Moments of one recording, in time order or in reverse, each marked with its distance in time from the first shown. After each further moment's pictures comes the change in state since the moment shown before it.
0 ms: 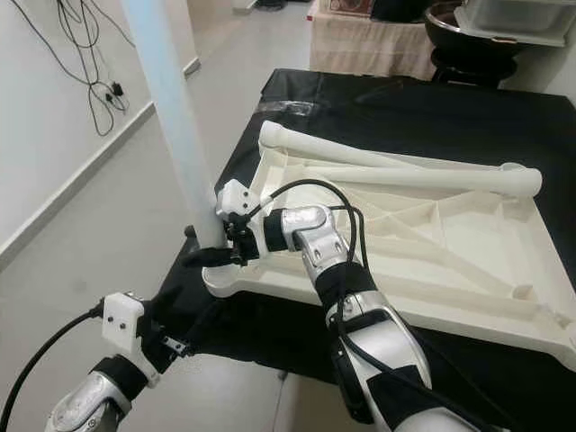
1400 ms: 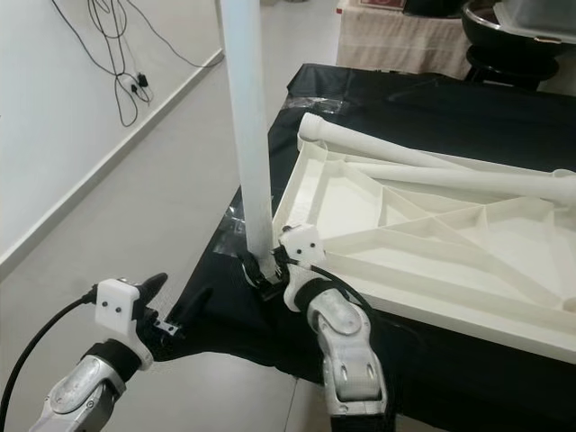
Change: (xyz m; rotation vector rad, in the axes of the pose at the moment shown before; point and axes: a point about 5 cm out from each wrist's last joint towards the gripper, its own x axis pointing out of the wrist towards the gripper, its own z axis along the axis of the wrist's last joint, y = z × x) left arm 0.009 0.024 0.003 0.106 0.021 0.142; right arm -0.043 0.088 -0.051 0.301 -0.094 -0.971
